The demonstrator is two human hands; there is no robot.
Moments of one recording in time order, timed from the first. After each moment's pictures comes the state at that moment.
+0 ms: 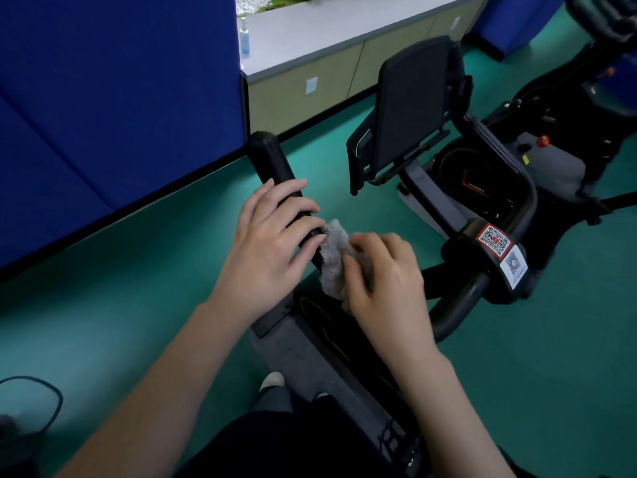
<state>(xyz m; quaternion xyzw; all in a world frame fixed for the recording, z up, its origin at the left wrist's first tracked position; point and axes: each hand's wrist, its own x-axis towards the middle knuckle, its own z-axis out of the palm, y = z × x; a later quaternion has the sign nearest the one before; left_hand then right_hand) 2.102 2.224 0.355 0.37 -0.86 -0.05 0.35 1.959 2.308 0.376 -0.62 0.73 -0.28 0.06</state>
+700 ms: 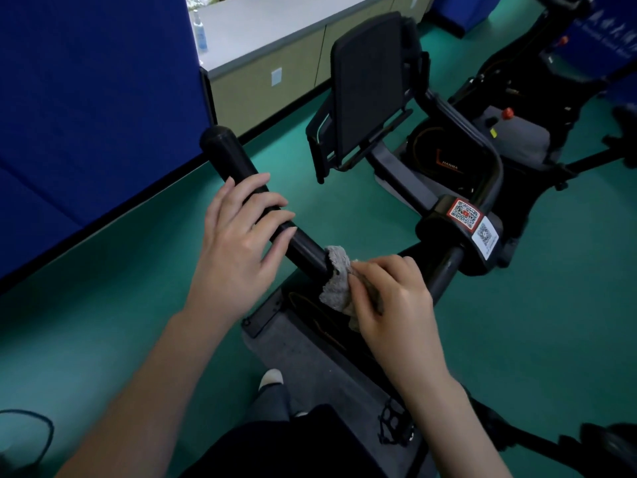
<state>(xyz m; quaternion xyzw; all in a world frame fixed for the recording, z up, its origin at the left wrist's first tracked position) 2.102 2.225 0.351 0.36 -0.86 -0.05 0.36 1.943 2.350 0.366 -0.60 0.75 -0.29 0.00</state>
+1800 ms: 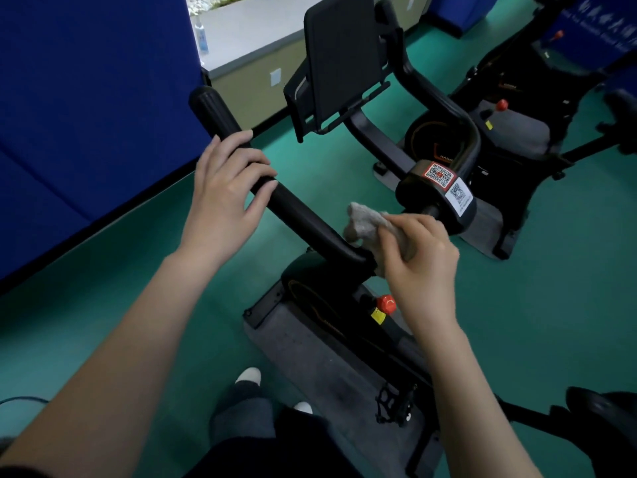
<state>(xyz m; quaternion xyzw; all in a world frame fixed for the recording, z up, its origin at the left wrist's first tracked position) 2.101 2.231 0.350 0.37 -0.85 -0.05 0.36 1.908 2.381 0.368 -0.50 0.77 -0.39 0.02</state>
